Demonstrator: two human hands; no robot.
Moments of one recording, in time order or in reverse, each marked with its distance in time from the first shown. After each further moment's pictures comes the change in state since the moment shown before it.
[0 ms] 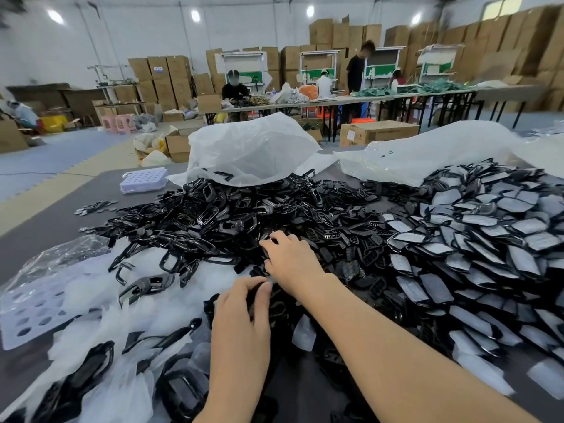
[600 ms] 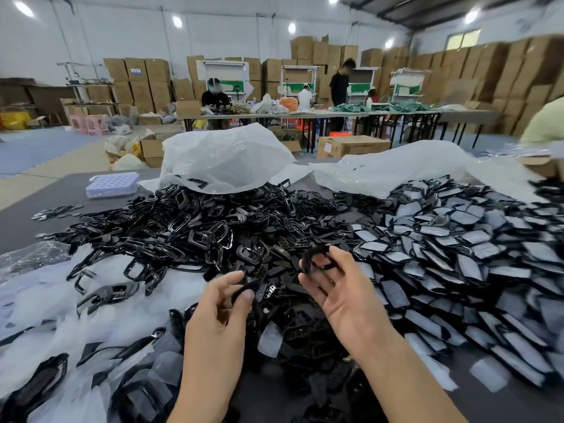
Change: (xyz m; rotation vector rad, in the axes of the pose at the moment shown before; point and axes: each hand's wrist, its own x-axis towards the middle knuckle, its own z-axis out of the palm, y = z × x) left_hand -0.006 0.019 0.002 -0.306 -0.070 -0.036; right_hand -0.123 0.044 -0.058 2.235 0.354 0.558
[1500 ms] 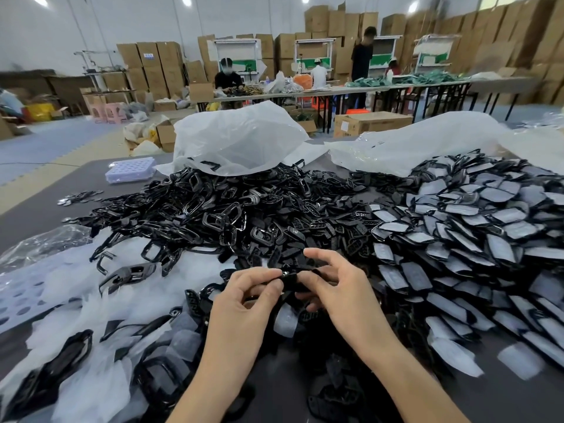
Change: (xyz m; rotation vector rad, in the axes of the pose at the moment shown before) left_hand -0.002 0.004 0.006 -0.154 -0.116 -0.127; right_hand -0.010 0.029 -0.012 -0.898 -0.088 -0.207
